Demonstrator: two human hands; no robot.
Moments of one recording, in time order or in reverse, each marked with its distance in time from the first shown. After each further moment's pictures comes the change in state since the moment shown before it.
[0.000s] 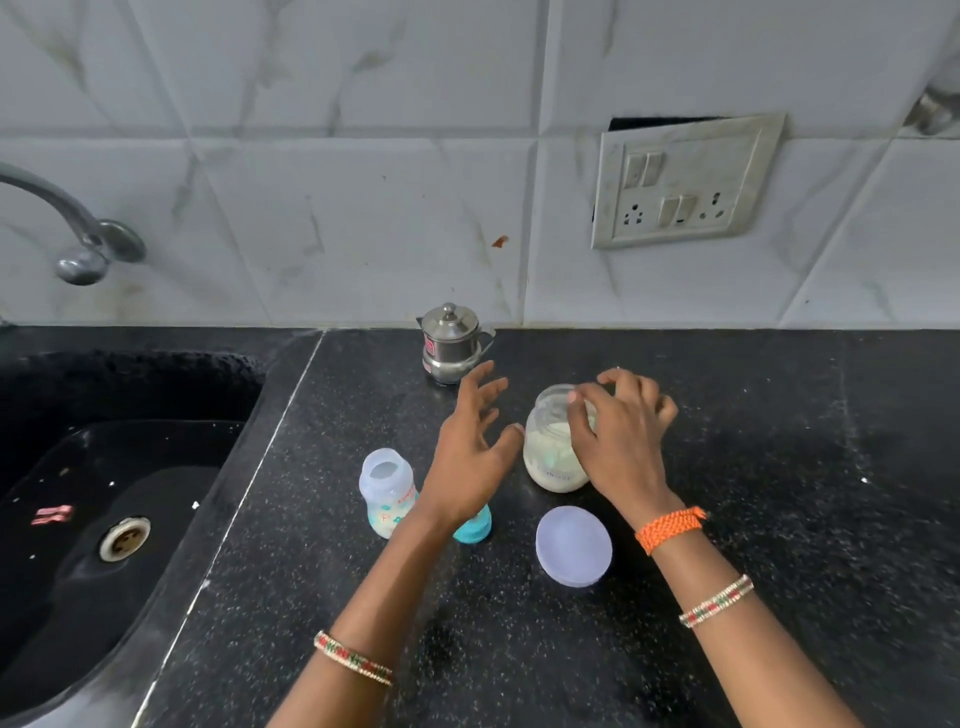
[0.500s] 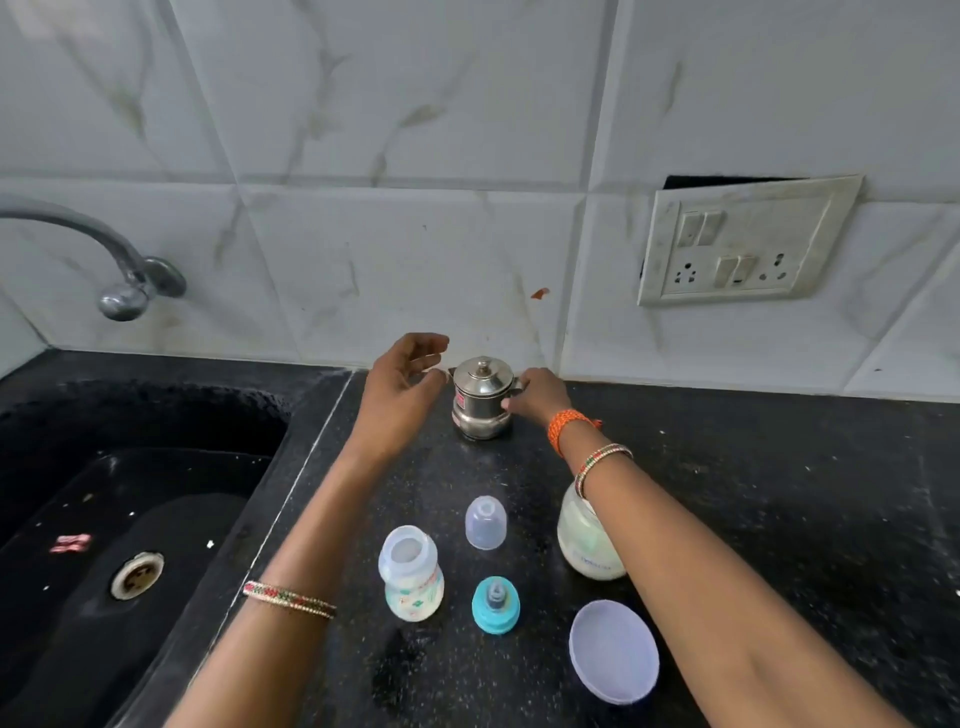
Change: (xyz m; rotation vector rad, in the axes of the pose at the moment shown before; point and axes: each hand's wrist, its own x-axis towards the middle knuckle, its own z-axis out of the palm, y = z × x) left_hand 0.101 0.013 -0.103 0.059 0.229 0.062; right_hand 0.151 -0.082 0.086 0.296 -0.582 0.157
